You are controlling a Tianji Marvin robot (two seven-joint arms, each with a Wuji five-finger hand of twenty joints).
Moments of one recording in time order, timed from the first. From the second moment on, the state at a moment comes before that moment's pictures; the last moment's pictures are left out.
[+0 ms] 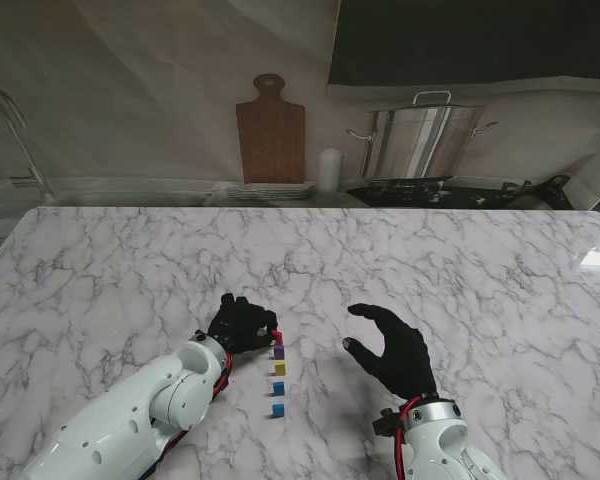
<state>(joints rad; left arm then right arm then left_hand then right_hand) 1.33 -1.09 -0.82 -1.38 0.85 0.10 0.06 -1.94 -1.19 1.20 -1.87 -0.53 0.09 -0.39 1.01 -0.32 0.22 -0.06 0.60 -0.03 0.81 0.58 0.68 0.06 0.52 0.56 0.26 0.32 0.57 0.77 -0.09 0.32 0.58 0.77 0.45 -0.41 0.80 -0.07 0.42 -0.07 0.43 0.41 0.48 0.03 0.34 0.25 0.40 -0.02 0.09 0.18 0.03 0.27 0.75 0.46</state>
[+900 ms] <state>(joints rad) 1.33 -1.09 -0.82 -1.38 0.85 0.09 0.05 -1.94 -1.19 1.20 -1.87 -0.53 0.09 -0.39 1.00 -0.33 0.22 -0.06 0.60 -0.04 0.88 0.61 0.68 0.05 0.54 0.55 0.25 0.32 0.56 0.77 -0.09 0.32 0.58 0.77 0.45 -0.41 0.80 -0.07 0.42 -0.07 0.43 0.41 0.48 0.03 0.34 0.25 0.40 -0.02 0.09 0.18 0.03 0.27 0.75 0.46</state>
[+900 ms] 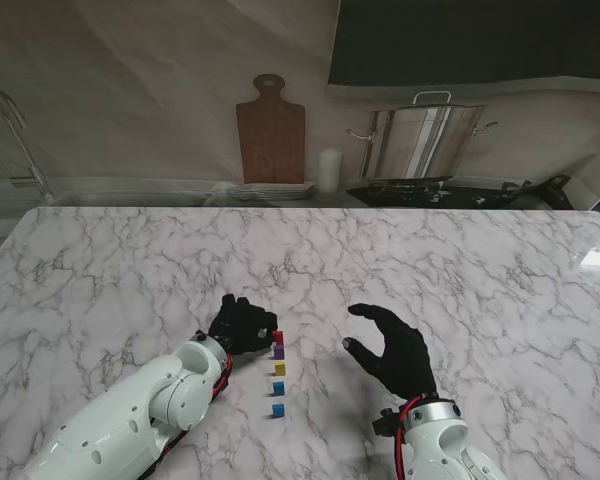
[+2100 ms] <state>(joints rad) 1.40 -1.07 -0.96 -1.45 0.93 0.03 -0.06 -1.94 -1.19 1.20 -1.87 -0.53 0.09 -0.38 0.83 -0.36 0.46 -0.06 0.51 0.08 0.42 0.48 0.55 0.07 0.38 0.43 0.21 0.33 0.37 0.61 -0.09 0.32 0.51 0.76 0.45 -0.41 0.80 -0.07 0.42 -0.07 0.43 0.41 0.48 0.03 0.34 0.25 0.40 -0.02 0.09 0.18 0.03 0.27 0.75 0.46</state>
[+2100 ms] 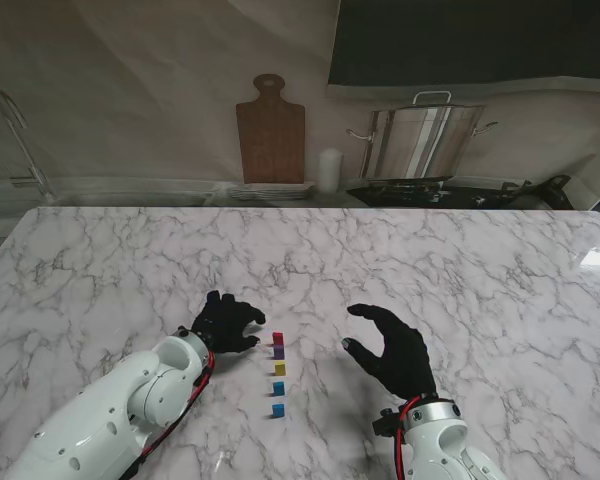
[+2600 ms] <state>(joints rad) 1.47 -1.04 -1.10 -1.48 1.02 0.00 -0.12 -1.94 -1.19 1.20 -1.87 -0.53 0.09 -0.39 0.83 -0.35 0.44 -0.06 0.50 0.16 0.39 0.48 0.60 0.09 0.39 0.42 0.21 0.33 0.35 0.59 -0.09 0.32 0.51 0.75 0.45 -0.41 0.80 -0.07 0.42 -0.07 0.43 0.41 0.48 0.03 0.34 0.25 0.40 -0.02 0.09 0.18 0.03 0.27 0.75 0.46</state>
